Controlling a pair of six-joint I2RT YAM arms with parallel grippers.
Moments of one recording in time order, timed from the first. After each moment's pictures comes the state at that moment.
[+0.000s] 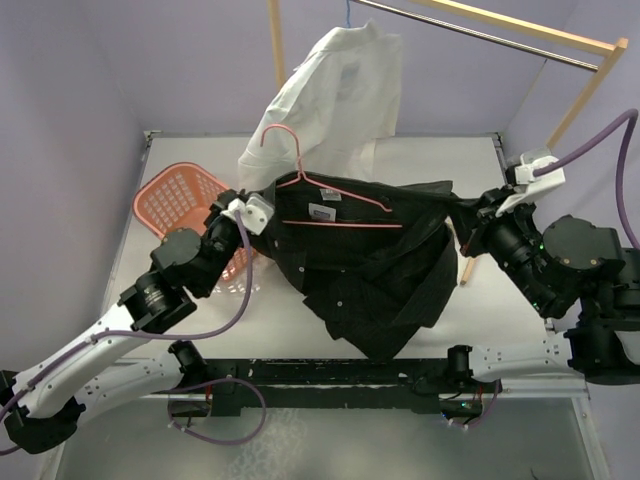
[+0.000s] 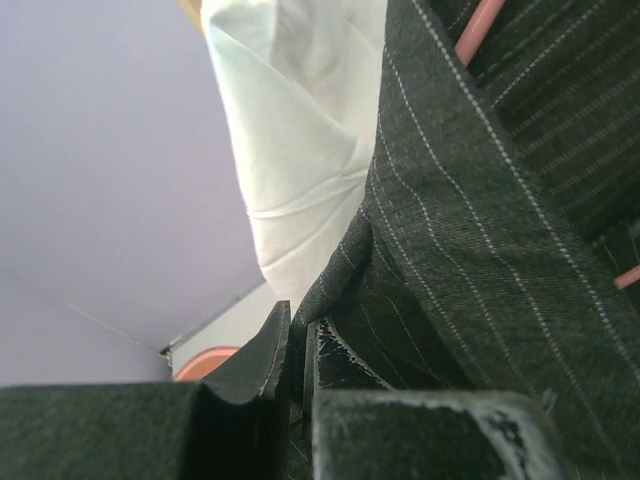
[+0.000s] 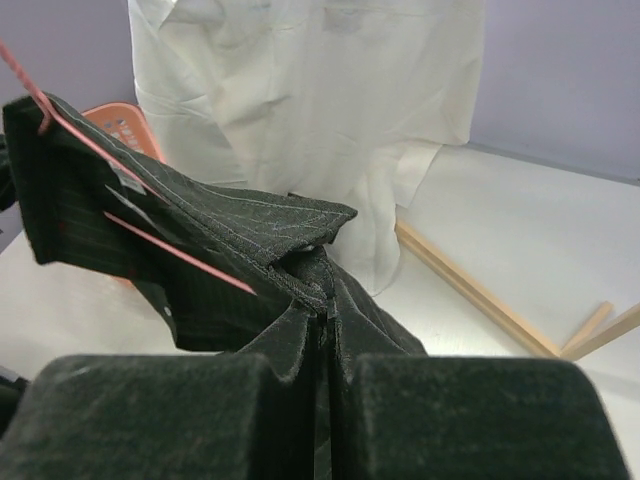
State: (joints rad) left arm -0.87 0.79 0.92 -0.08 -0.51 0.53; right arm 1.41 0.97 1.82 -1.06 1.06 0.23
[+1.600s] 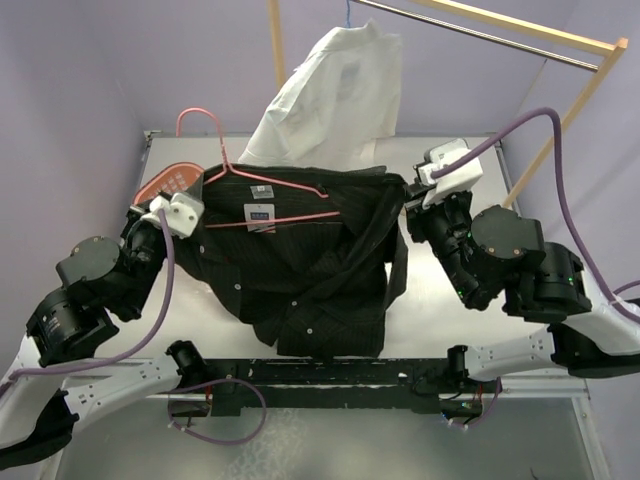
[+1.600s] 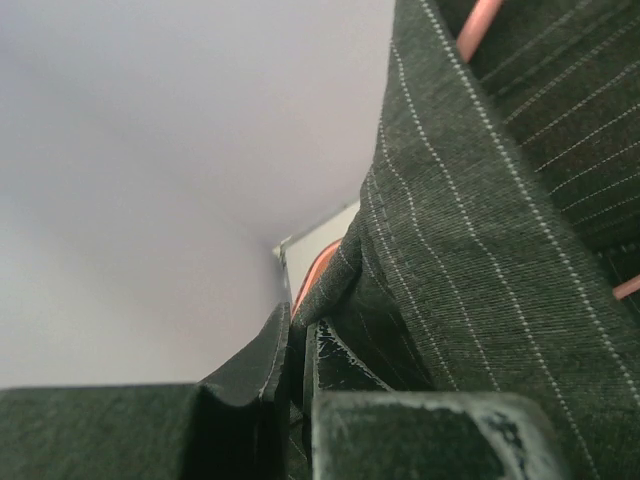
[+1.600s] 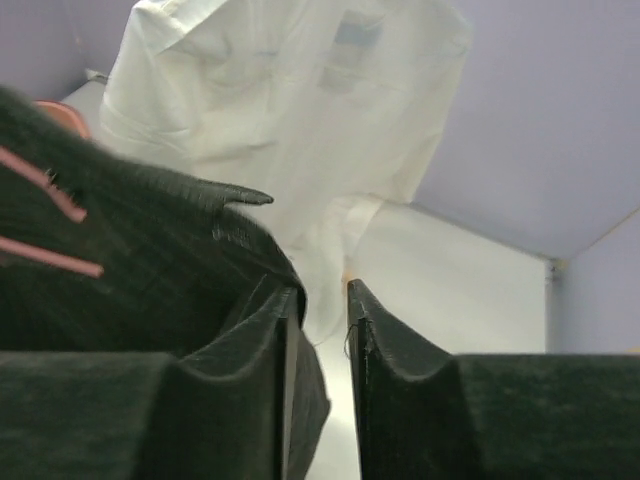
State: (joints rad) left arm -0.89 0.65 1.28 -0.64 -0.71 0.61; right arm 1.43 1.13 1.78 -0.68 1.17 -0.21
